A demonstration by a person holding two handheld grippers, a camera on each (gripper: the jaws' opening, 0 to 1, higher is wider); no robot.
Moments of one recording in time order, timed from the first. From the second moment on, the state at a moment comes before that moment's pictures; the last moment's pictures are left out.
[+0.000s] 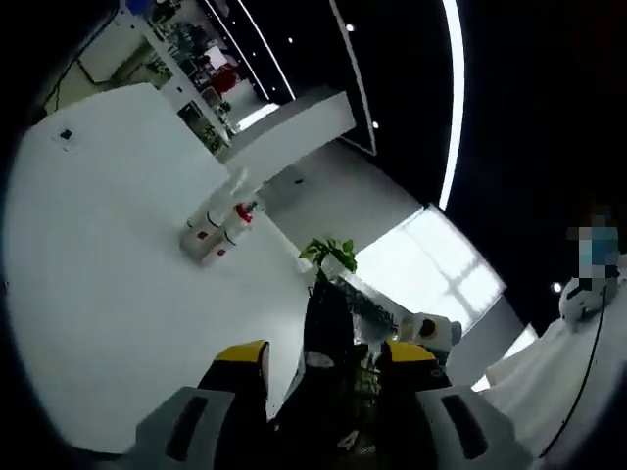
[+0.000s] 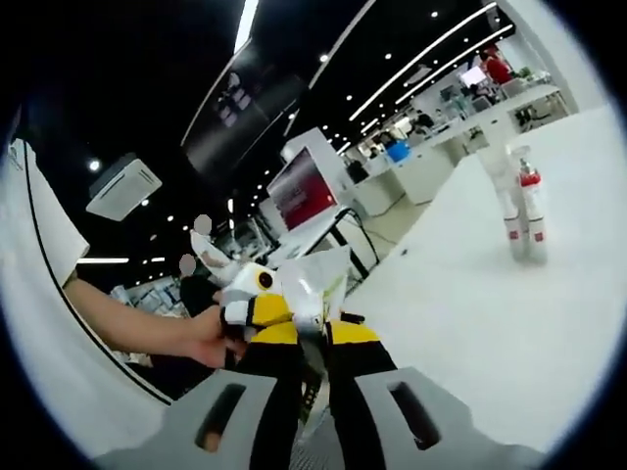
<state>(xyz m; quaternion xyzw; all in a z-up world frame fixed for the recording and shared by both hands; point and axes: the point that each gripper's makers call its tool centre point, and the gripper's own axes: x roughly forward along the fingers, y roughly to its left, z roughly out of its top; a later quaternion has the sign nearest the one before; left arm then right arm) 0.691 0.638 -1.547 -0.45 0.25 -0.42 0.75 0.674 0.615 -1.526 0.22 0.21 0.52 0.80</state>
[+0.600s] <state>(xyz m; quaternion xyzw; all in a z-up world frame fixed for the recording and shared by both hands) 0.691 0.647 -1.537 -0.46 0.23 -0.41 0.75 0.696 0.604 -1.530 0.25 0.21 0.47 0.82</state>
